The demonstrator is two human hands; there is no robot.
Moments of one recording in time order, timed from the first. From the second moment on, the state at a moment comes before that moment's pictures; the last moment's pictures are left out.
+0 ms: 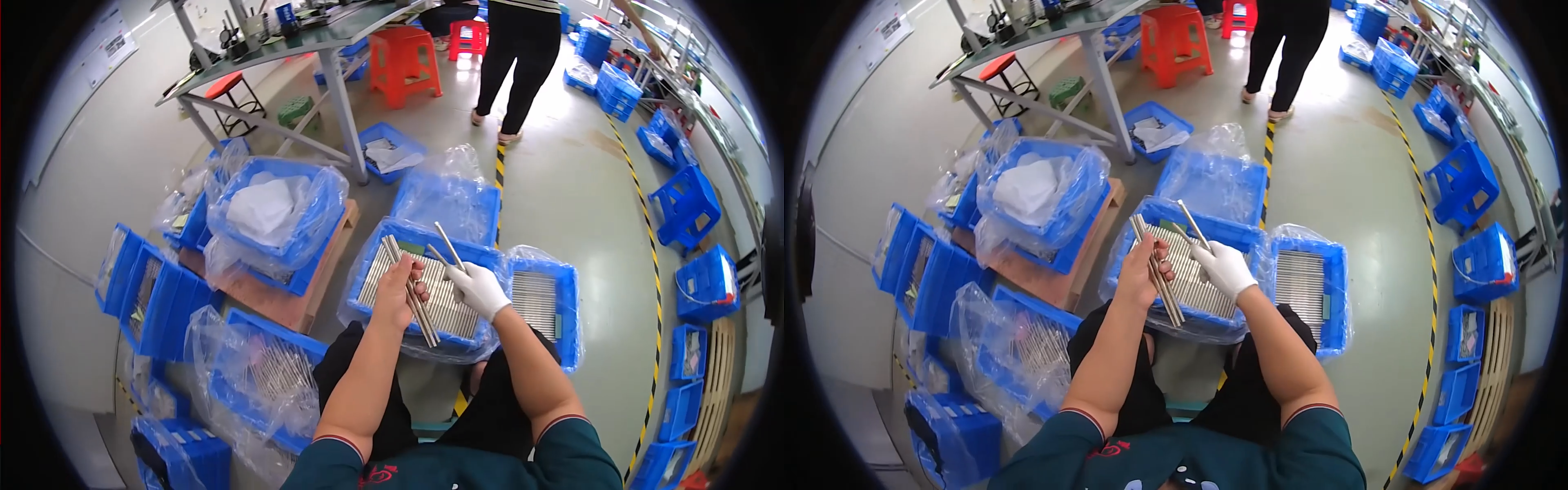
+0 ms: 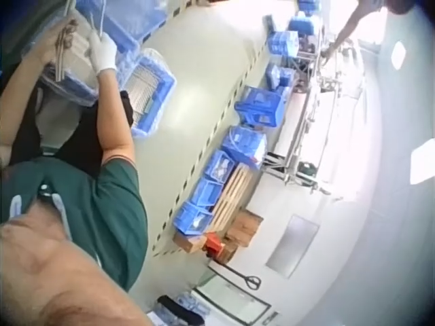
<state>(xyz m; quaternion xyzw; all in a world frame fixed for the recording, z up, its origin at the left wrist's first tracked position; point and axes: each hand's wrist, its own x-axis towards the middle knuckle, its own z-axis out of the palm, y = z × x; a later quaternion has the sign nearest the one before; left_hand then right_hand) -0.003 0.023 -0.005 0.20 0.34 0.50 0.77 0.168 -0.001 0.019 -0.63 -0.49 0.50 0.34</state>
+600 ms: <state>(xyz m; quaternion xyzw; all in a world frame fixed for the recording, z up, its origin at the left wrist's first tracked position) 0.001 0.018 -0.009 0.20 0.30 0.53 0.77 0.148 -0.013 0.026 -0.54 -0.42 0.64 0.37</state>
